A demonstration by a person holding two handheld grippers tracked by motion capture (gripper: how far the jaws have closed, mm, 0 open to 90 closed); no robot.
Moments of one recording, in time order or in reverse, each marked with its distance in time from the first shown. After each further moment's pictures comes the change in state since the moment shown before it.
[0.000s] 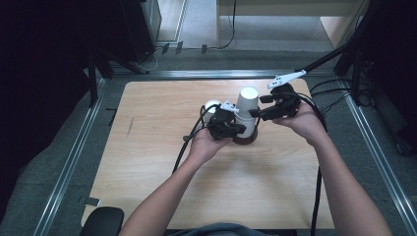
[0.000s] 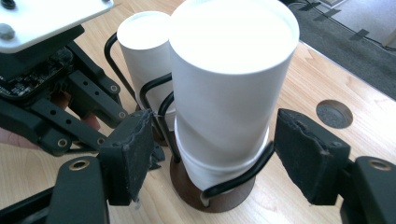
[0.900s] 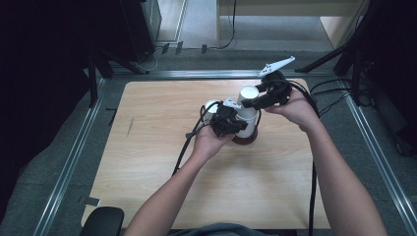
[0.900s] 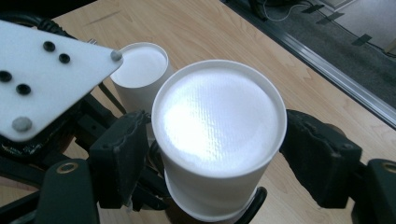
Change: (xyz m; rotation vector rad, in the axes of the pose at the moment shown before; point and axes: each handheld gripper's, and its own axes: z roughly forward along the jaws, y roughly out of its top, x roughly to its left) left arm 0.005 0.004 0.010 -0.008 0.030 -0.010; right arm -0.007 0.036 0.014 0.023 0.008 -0.020
